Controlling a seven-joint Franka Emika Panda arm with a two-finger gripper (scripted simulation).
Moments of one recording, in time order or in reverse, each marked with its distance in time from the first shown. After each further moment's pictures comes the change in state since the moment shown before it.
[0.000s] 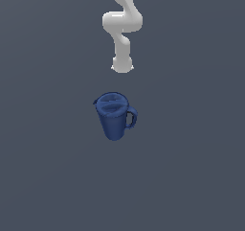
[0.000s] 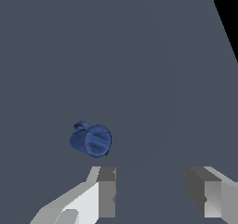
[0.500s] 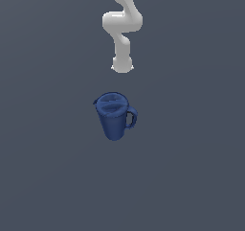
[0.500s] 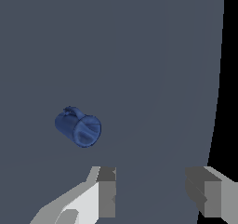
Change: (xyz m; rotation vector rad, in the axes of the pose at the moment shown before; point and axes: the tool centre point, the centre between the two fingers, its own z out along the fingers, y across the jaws) arm 0.047 -0.054 0.014 -0.150 -0.146 -0.273
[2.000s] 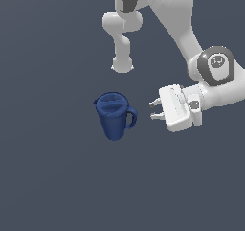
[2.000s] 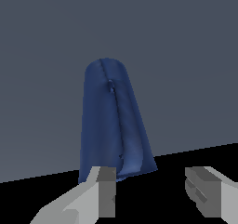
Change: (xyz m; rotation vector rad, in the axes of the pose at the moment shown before) arm 0.071 -0.190 0.349 0.235 -0.622 -0.822
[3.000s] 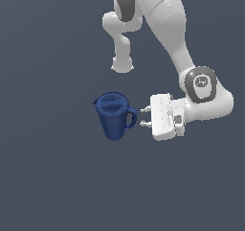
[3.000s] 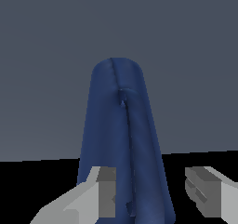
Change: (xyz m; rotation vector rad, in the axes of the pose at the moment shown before) arm 0.030 -0.008 0.049 0.069 -0.052 -0.085
